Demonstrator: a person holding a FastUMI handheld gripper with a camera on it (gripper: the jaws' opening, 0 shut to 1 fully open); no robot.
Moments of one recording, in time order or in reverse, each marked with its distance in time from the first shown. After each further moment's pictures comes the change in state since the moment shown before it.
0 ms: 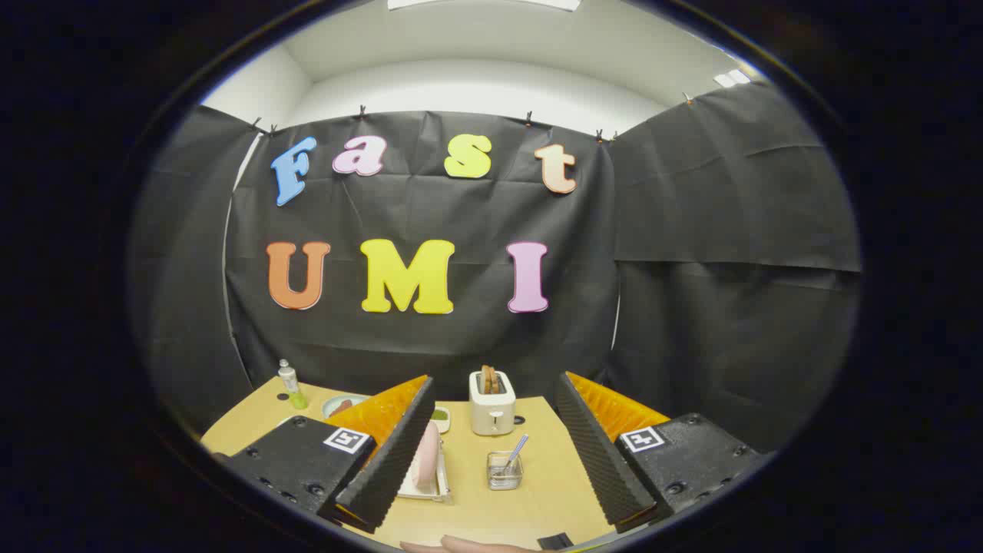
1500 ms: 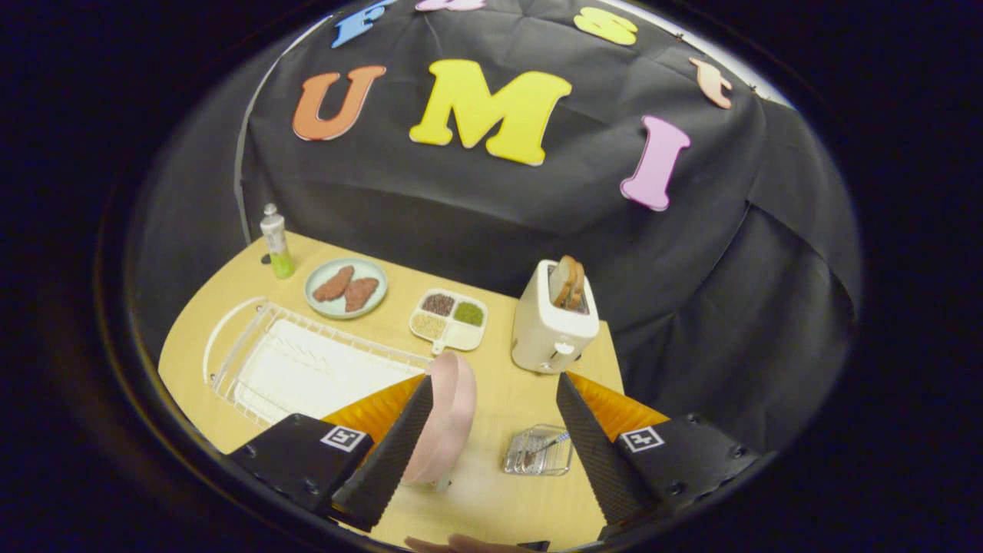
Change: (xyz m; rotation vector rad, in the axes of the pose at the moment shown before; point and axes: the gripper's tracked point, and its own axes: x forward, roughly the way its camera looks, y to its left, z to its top) arm 0.245 0.098 -0.150 -0.370 0.645 0.077
